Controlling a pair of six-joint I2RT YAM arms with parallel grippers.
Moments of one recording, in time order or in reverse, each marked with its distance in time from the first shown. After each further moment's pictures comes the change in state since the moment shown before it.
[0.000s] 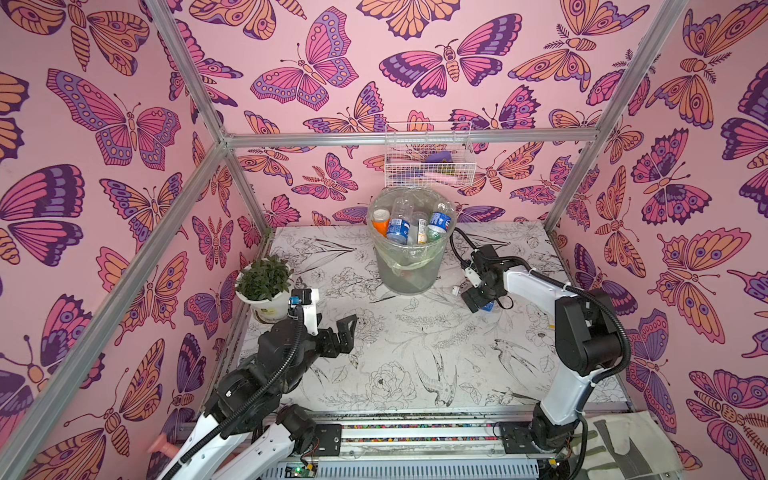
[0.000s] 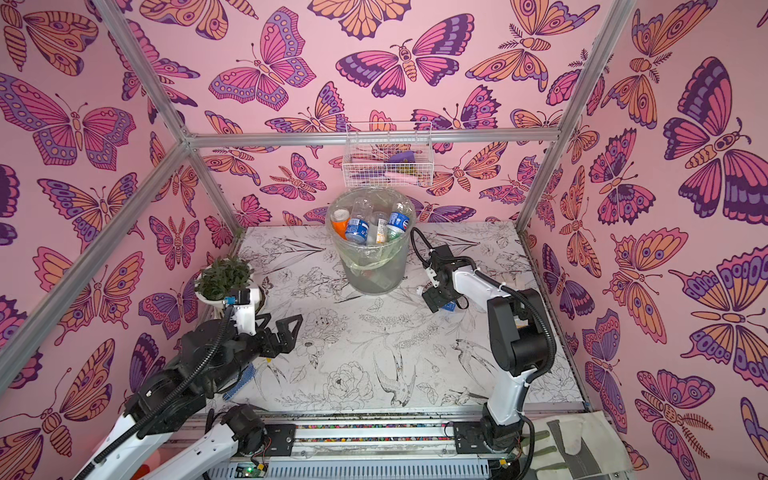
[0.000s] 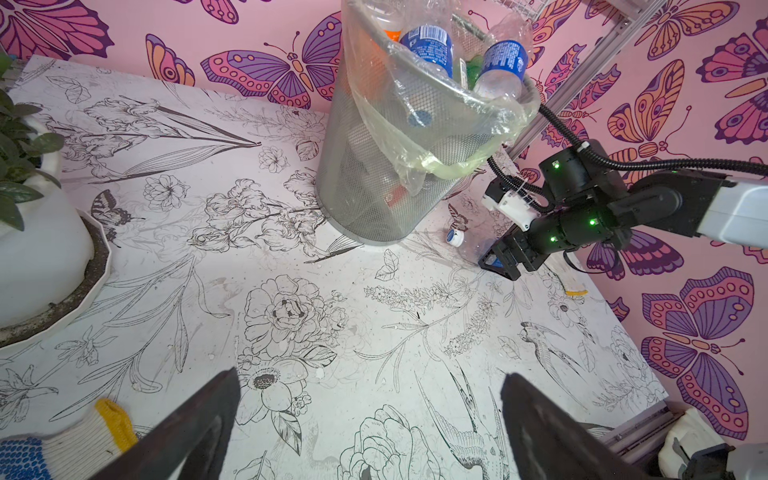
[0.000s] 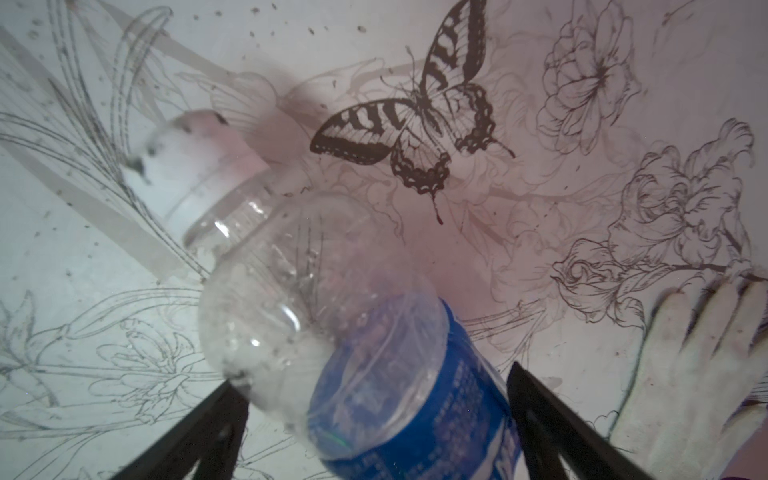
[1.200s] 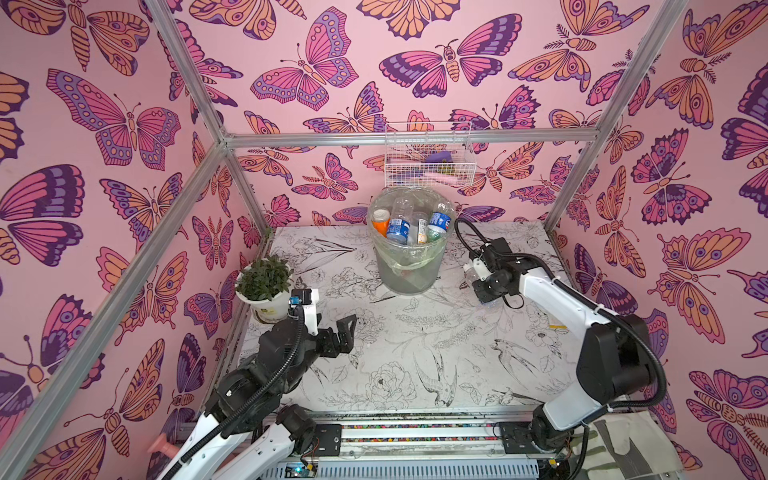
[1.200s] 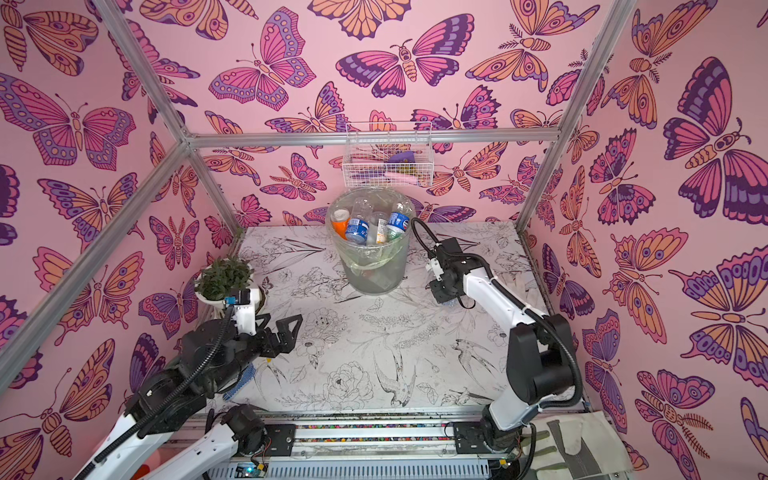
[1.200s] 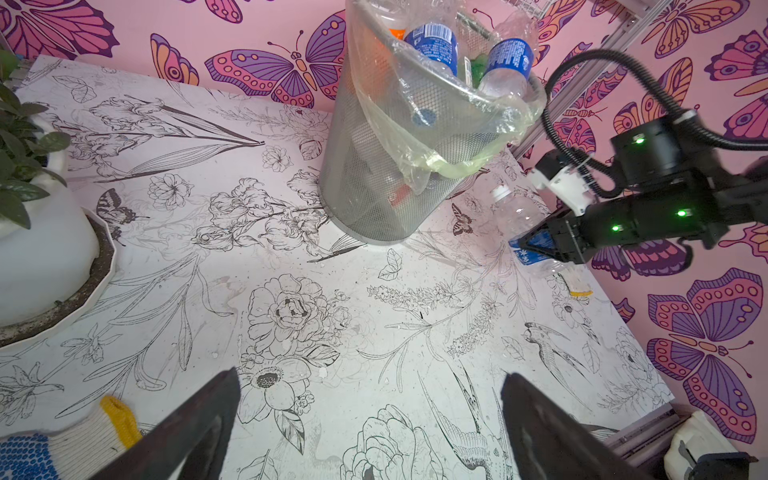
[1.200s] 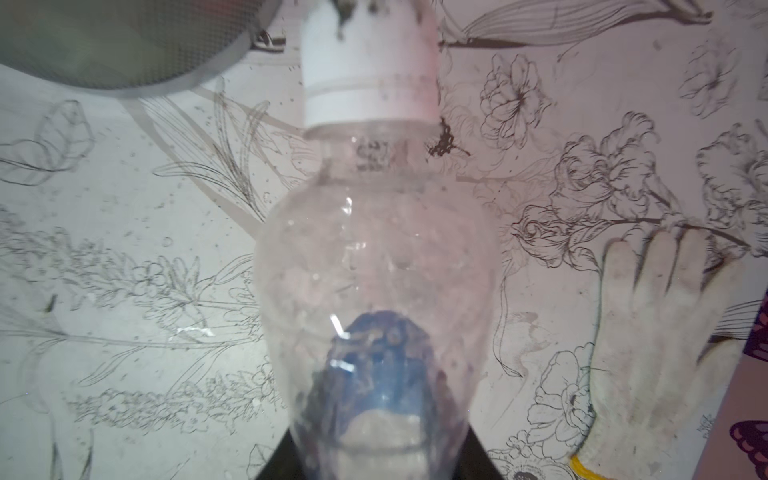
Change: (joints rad) left arm 0.000 0.004 0.000 -0.004 -0.008 0.000; right arm 0.020 -0.274 0.006 -0.114 -0.055 0.135
